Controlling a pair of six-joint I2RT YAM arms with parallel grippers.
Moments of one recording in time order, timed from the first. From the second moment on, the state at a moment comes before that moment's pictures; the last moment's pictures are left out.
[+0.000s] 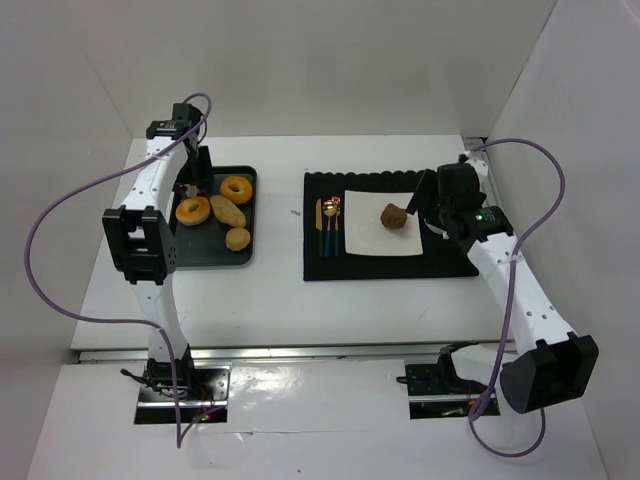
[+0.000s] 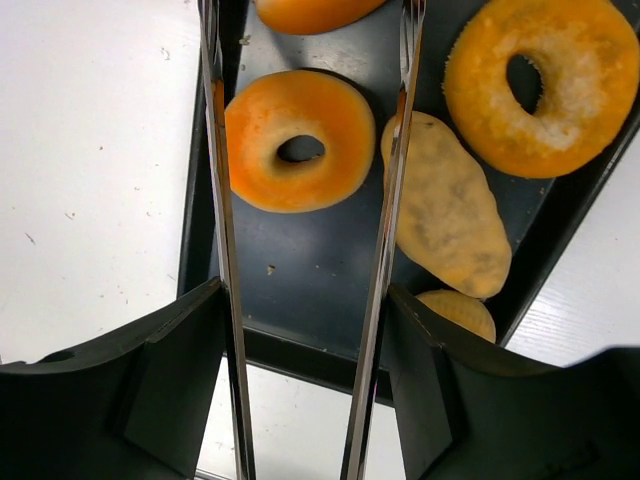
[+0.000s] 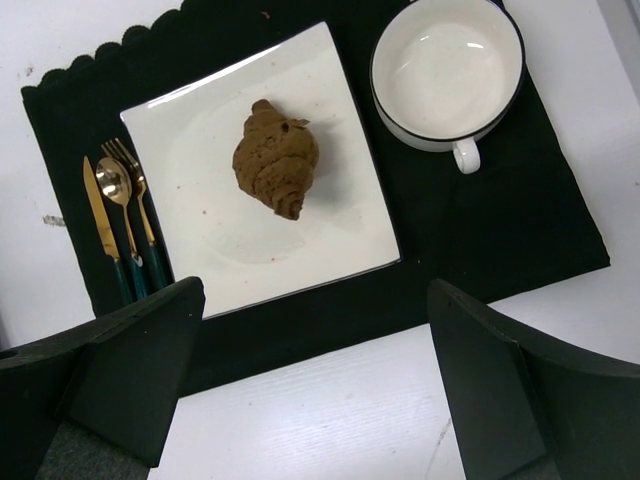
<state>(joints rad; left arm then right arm) 0.00 2.09 2.06 -1.13 -0.26 -0.24 0.20 1.17 1.14 -0.67 0.30 0.54</state>
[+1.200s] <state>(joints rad) -0.31 1.76 1.97 -1.06 -0.05 -0.29 0.20 1.21 1.16 -0.64 0.28 0.54</state>
